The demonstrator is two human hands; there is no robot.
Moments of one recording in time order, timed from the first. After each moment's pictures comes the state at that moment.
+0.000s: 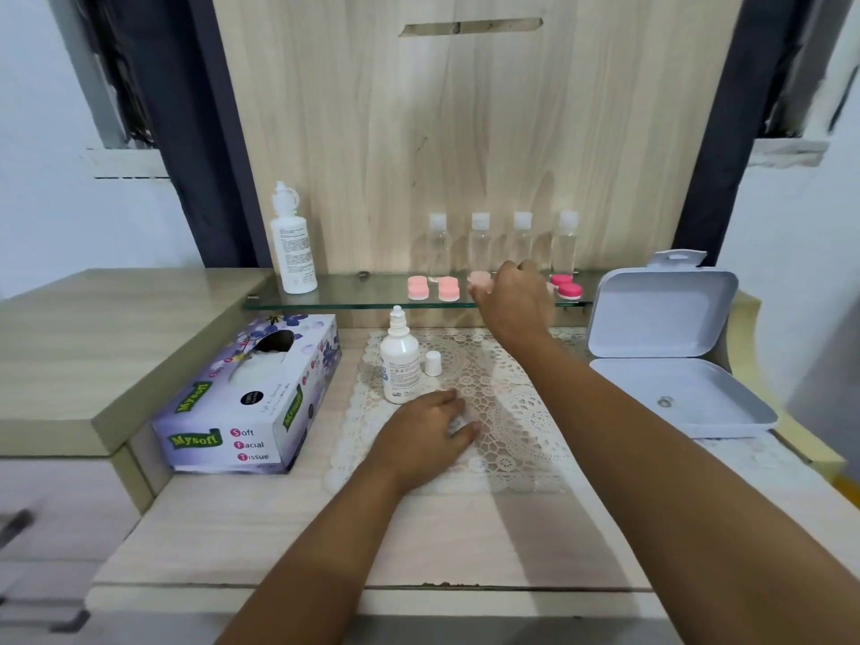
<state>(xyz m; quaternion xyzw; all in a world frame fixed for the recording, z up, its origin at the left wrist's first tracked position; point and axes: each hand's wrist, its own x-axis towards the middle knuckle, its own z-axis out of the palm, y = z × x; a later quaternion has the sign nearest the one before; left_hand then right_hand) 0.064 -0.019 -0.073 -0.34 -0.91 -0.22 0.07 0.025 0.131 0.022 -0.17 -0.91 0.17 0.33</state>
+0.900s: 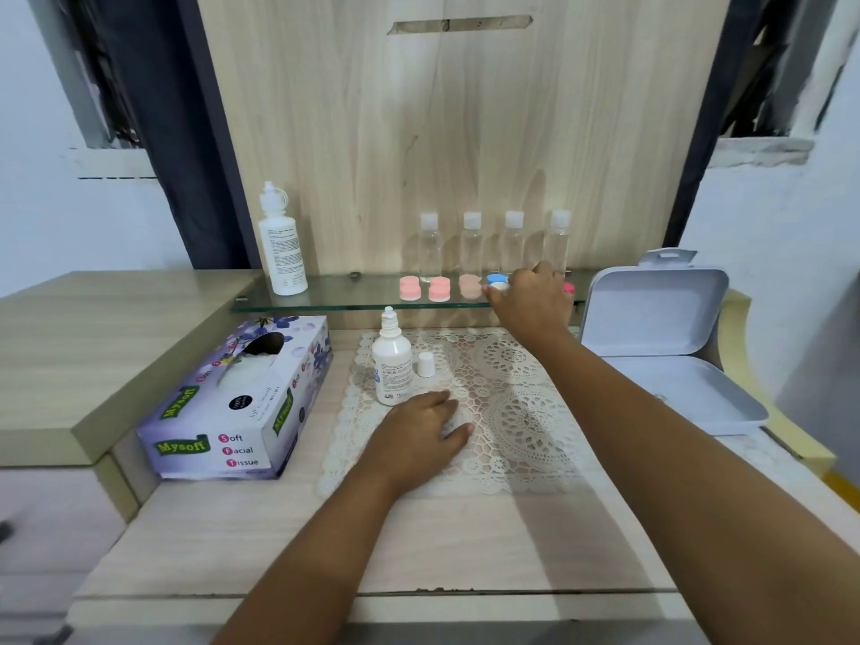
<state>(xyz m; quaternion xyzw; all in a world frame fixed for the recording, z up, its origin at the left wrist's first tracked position) 0.065 -0.019 -0.072 -0.34 -0.91 -0.21 0.07 0.024 0.162 0.016 -0.19 -0.92 0.12 0.31</state>
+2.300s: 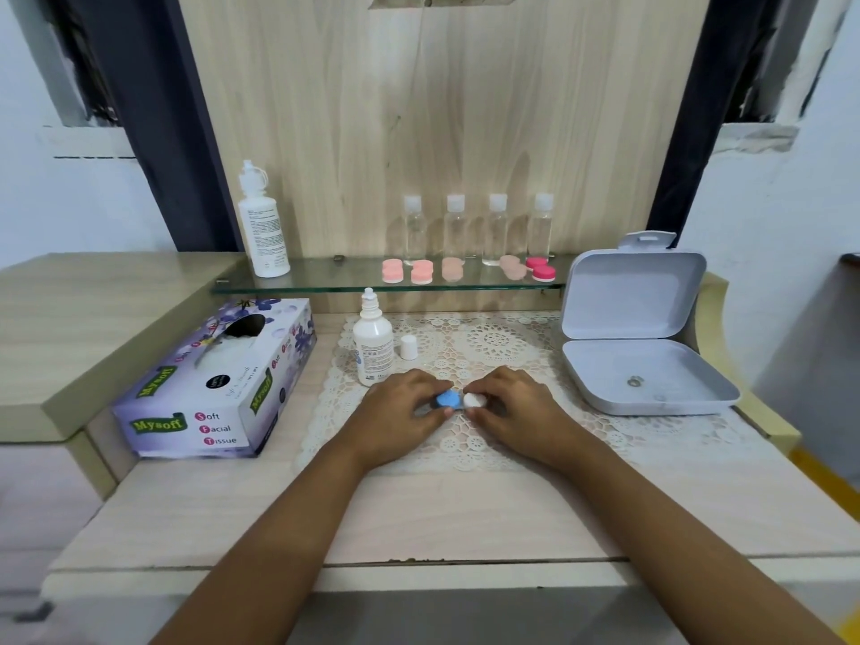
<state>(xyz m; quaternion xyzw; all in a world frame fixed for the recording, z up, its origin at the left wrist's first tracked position) 0.061 -0.023 -0.074 -0.37 -0.88 -0.29 0.07 0.126 0.154 -0.065 0.04 -0.96 0.23 0.13</state>
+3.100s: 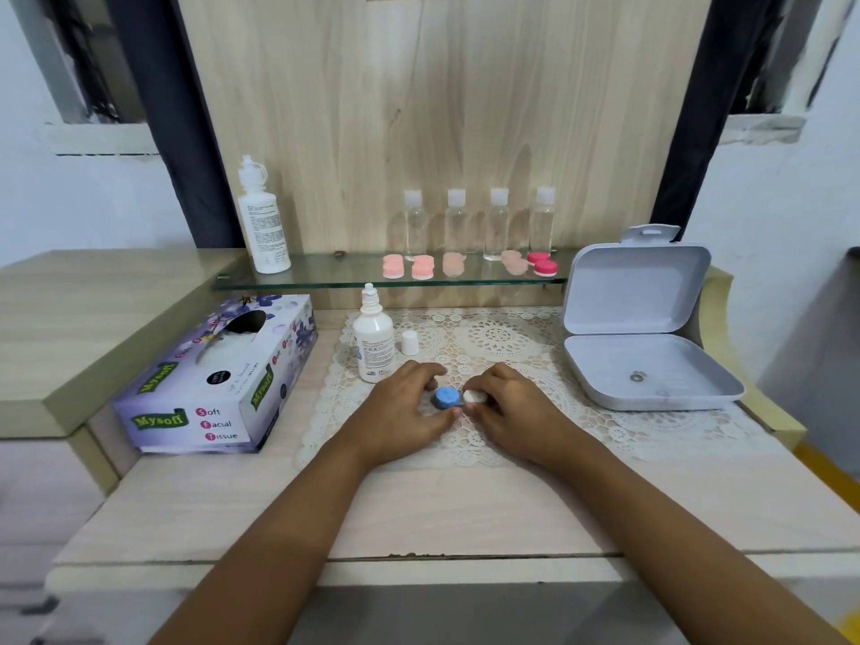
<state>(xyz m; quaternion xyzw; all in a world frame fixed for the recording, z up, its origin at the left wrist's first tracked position) 0.066 -0.021 -0.073 -0.35 -0.87 -0.33 0.05 0.124 0.150 -0.073 0.08 -0.95 0.26 0.17</state>
